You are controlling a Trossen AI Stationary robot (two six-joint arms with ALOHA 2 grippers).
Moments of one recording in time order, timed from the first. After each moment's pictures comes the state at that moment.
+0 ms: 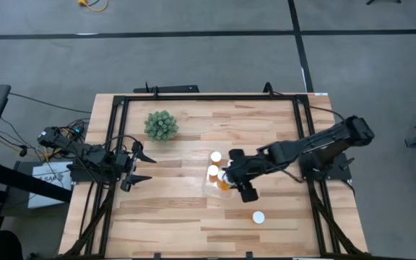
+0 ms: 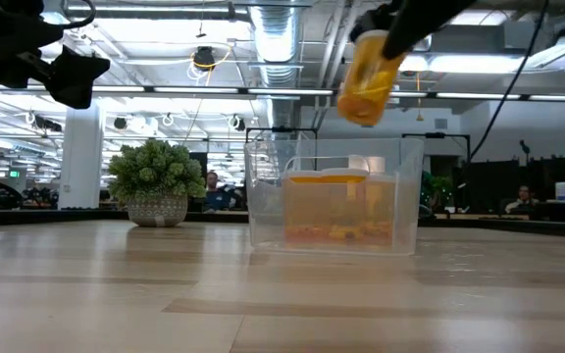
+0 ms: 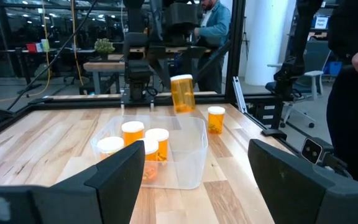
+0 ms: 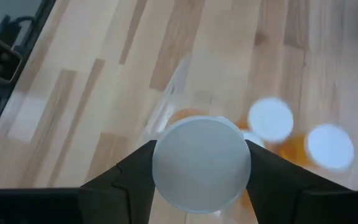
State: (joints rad) left arm -0.42 0.04 0.01 0.07 -0.24 -0.02; right arm 0.27 1.55 1.22 -0.61 0.00 -0.03
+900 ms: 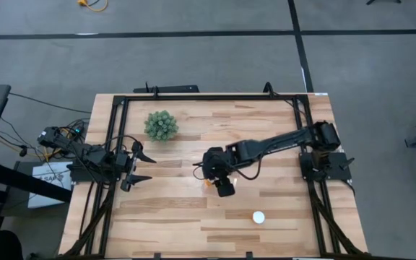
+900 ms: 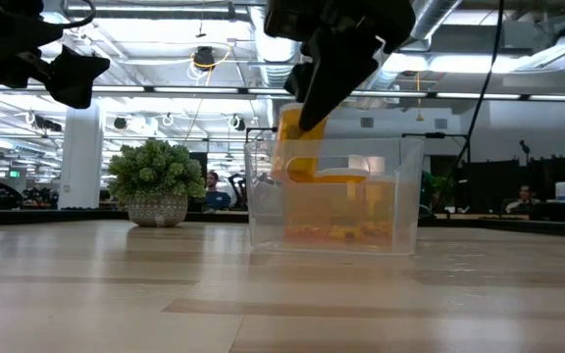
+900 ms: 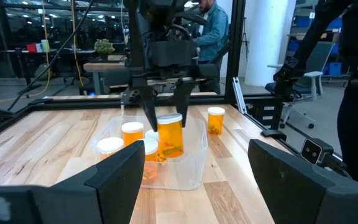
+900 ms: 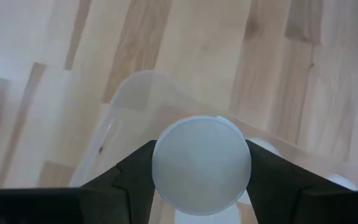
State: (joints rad) left arm -0.42 0.04 0.01 0.07 -0.24 -0.02; right arm 0.16 1.89 1.49 -0.69 -0.08 -0.12
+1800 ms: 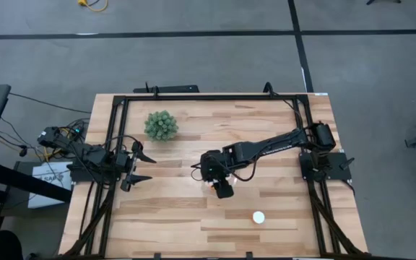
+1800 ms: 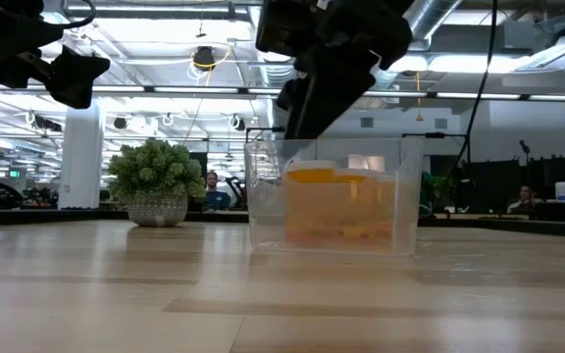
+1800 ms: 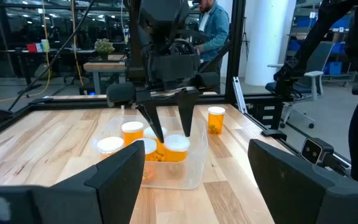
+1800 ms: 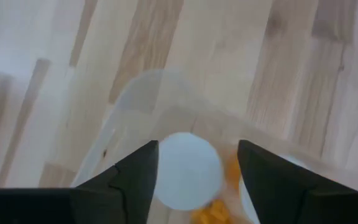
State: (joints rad) left arm -0.42 0.04 0.01 0.07 -0.24 -0.02; right arm 0.15 1.94 1.49 -0.66 -0.13 -0.14
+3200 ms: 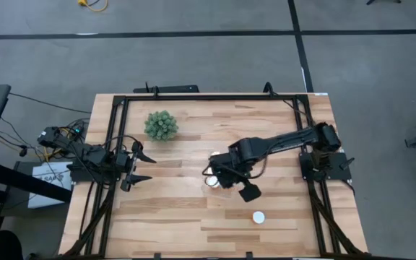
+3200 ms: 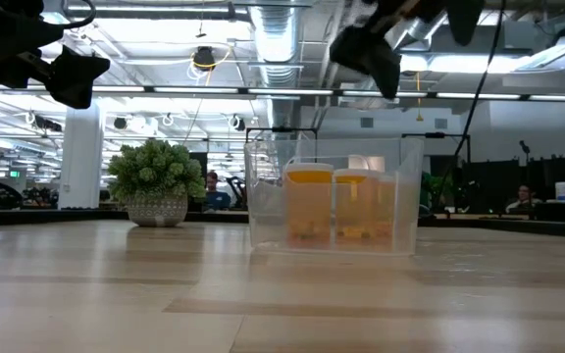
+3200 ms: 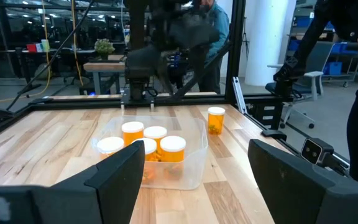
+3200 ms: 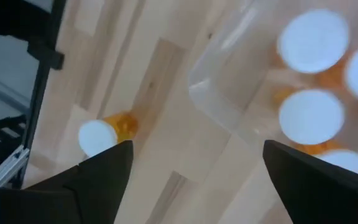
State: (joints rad) left arm -0.42 0.04 0.01 0.07 -0.24 -0.02; right arm 0.21 1.88 1.71 -1.30 -0.30 -0.27
